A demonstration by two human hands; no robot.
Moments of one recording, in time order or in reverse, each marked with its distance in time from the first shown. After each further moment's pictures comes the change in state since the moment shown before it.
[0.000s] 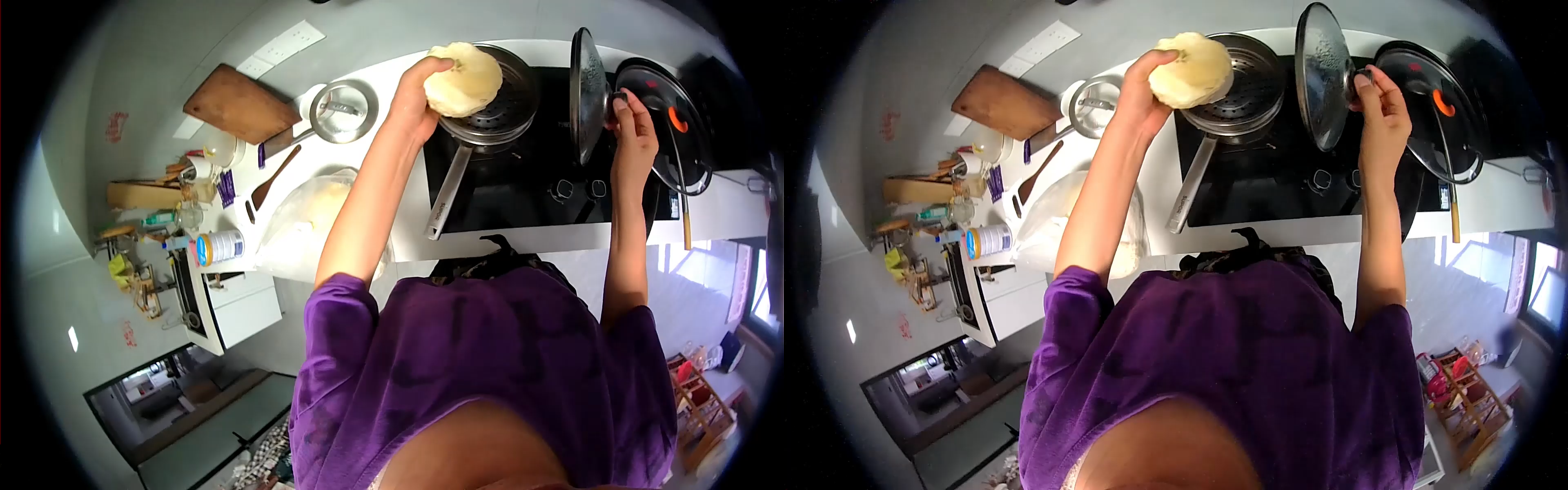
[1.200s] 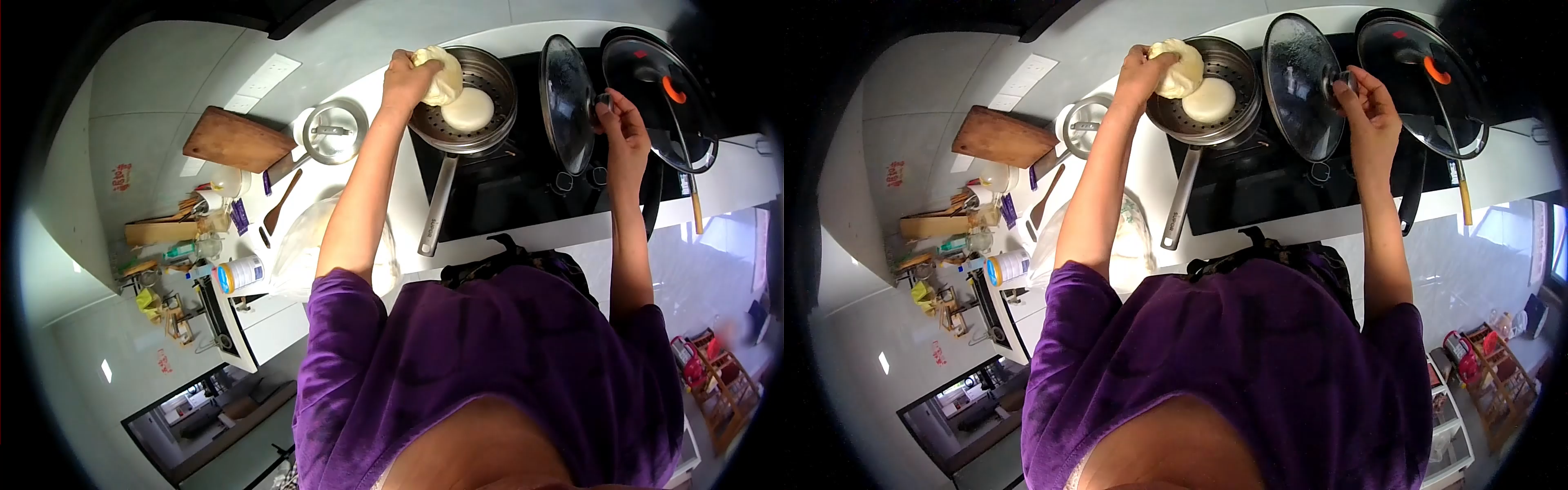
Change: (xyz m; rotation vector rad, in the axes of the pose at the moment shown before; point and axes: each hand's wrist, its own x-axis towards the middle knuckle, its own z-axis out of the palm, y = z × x) left_hand 0.111 -0.032 -0.022 1.050 0.199 0.225; right_hand -0.003 0.030 -0.032 0.016 -0.051 0.033
